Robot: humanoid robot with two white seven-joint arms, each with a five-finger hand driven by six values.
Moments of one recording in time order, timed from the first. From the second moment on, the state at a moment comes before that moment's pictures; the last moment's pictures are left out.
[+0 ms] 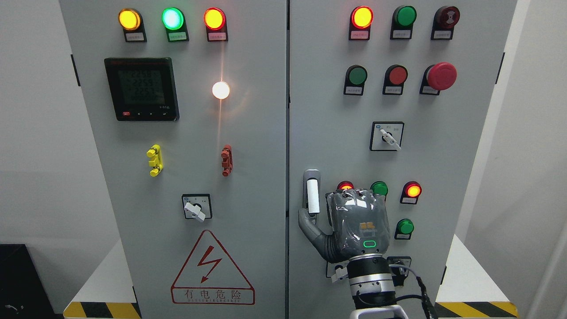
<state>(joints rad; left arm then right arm) 0.00 -0.10 -0.10 -0.07 0.07 -0.06 0.01 -0.49 0.13 0.28 -1.73 1.51 0.21 -0.02</state>
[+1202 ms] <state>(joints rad) 0.00 -0.10 -0.10 -0.07 0.07 -0.06 0.01 -0.49 0.13 0.27 -1.73 1.51 0.21 -0.02</state>
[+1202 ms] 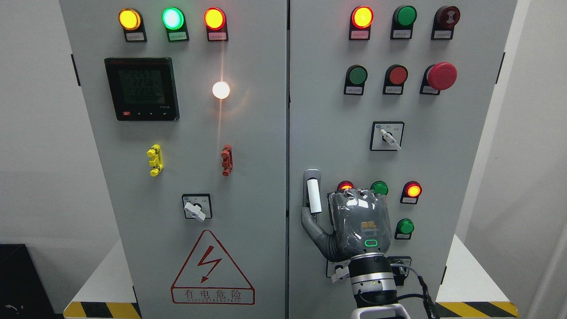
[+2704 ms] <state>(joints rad) 0.00 -0.10 -0.10 -0.07 0.07 -0.06 0.01 -0.49 0.13 0.27 -1.74 1.52 0.22 -0.03</state>
